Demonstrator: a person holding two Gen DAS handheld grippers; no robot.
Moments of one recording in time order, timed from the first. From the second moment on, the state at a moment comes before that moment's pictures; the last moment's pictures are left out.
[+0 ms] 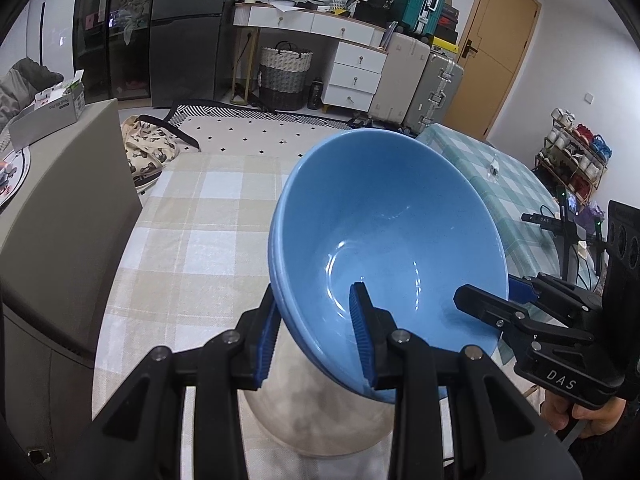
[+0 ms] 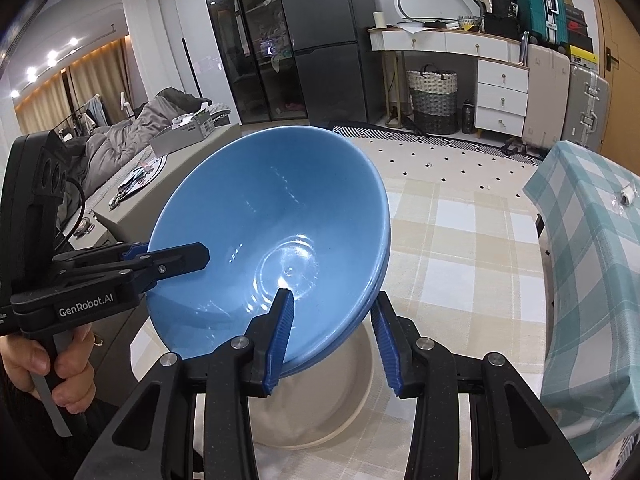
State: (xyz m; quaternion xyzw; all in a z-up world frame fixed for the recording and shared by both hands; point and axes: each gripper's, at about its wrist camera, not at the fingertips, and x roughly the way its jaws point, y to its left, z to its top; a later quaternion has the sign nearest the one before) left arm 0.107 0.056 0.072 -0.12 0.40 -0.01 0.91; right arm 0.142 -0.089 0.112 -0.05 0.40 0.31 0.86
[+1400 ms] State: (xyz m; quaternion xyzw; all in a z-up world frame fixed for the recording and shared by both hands) left arm 0.110 0.063 0.002 -0.10 0.50 0.00 0.86; right arm 0.155 -0.055 0.046 -0.09 0.47 0.30 0.82
